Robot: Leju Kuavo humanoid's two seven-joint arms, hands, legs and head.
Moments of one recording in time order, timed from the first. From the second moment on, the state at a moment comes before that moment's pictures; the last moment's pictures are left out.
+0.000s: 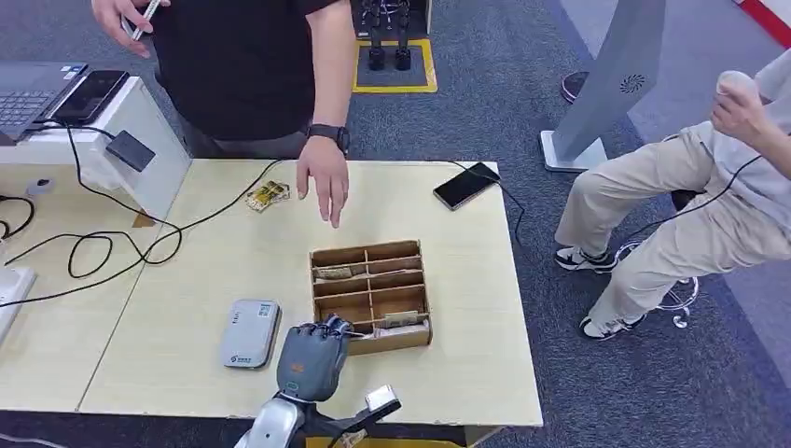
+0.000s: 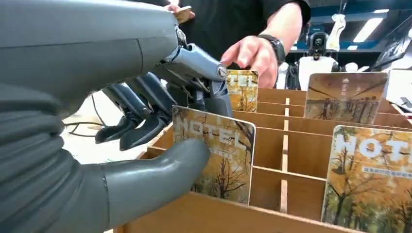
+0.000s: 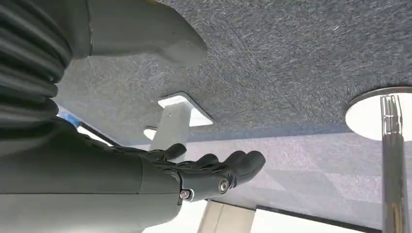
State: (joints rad) left arm -0.05 -0.12 -0.47 -1.09 -1.46 0.71 -0.02; right arm -0.13 0.34 -1.54 -0.72 1.48 -0.70 -0.36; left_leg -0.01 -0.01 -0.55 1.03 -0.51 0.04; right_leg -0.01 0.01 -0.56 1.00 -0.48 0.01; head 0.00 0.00
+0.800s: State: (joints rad) left arm -0.06 -0.22 -0.24 -1.48 -0.41 0.70 -0.55; right arm -0.13 0.34 -1.54 -0.72 1.49 -0.70 -0.37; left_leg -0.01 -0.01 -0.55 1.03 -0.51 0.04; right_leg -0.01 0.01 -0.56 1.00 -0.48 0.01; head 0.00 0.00
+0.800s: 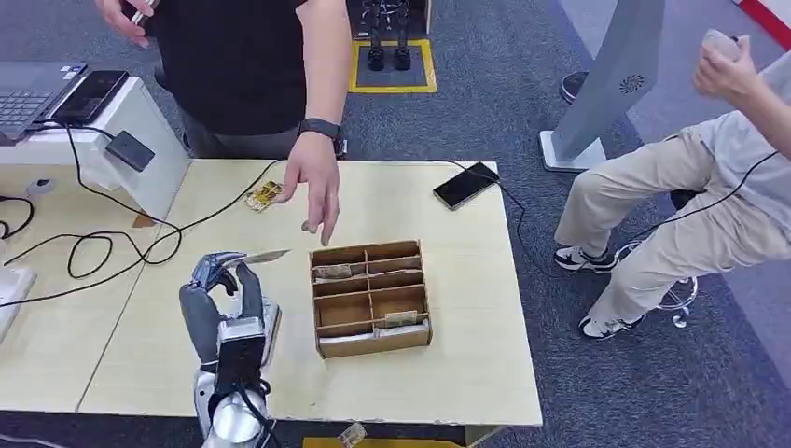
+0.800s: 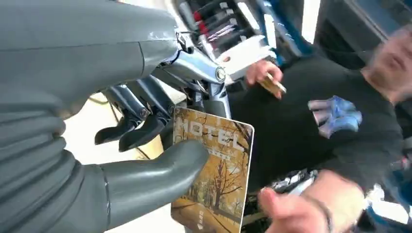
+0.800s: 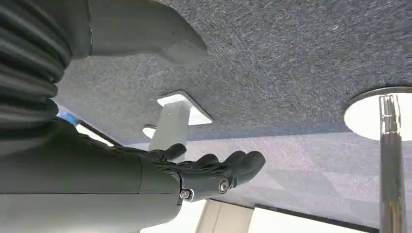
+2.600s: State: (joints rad) left arm -0.38 -0.16 -0.02 -1.34 -0.05 0.70 -0.47; right arm -0.14 0.34 -1.54 -0.68 1.44 -0.70 -0.32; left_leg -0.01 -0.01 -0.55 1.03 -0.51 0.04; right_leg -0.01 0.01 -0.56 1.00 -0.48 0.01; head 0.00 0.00
